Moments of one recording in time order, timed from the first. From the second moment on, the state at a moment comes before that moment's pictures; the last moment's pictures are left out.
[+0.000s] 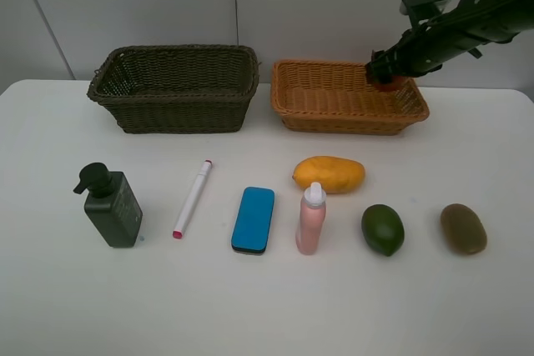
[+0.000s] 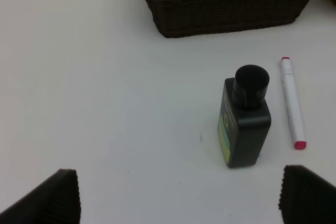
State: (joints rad) left arm 0.02 -0.01 -0.50 -0.08 1.05 0.12; right arm 0.08 2.02 -1.38 0.22 0.30 -0.46
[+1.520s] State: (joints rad) left arm 0.02 -0.01 -0.50 -0.08 1.05 0.12; right arm 0.08 1.96 -1.38 0.25 0.41 -0.45
